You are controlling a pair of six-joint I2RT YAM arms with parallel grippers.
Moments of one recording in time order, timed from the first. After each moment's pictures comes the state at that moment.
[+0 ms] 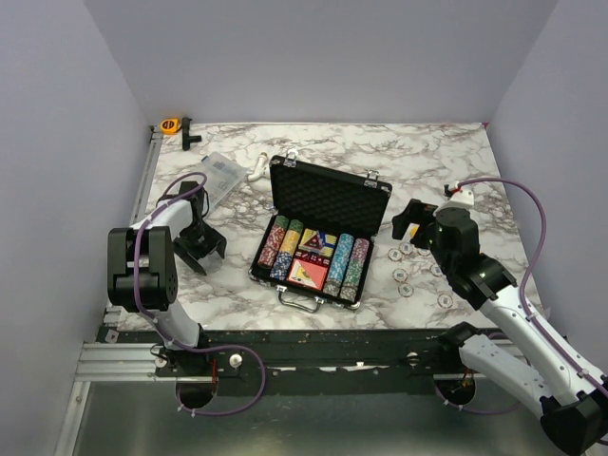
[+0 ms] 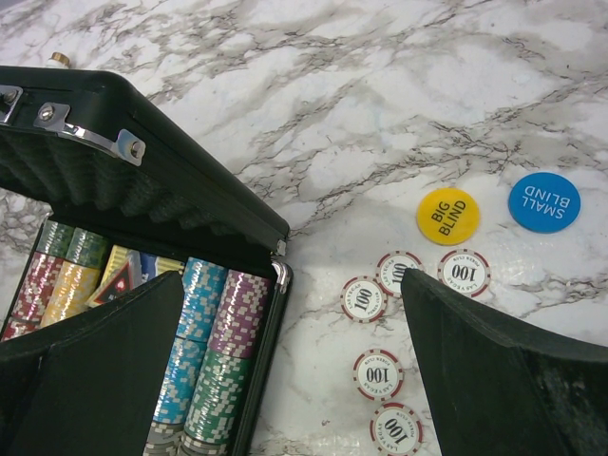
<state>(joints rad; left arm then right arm) 0.04 1.68 1.00 -0.85 -0.05 -0.85 0.49 0.78 0.70 -0.35 0.37 0.47</state>
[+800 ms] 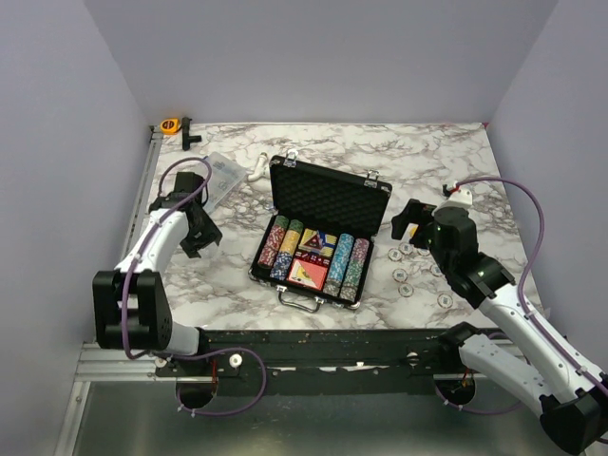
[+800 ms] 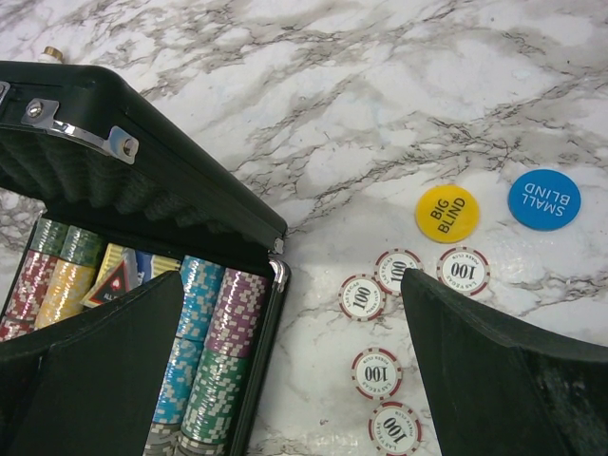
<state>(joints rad) 0.00 1.47 0.99 -0.83 -0.12 -0.70 0.49 0.79 0.70 -0.35 0.37 0.47</state>
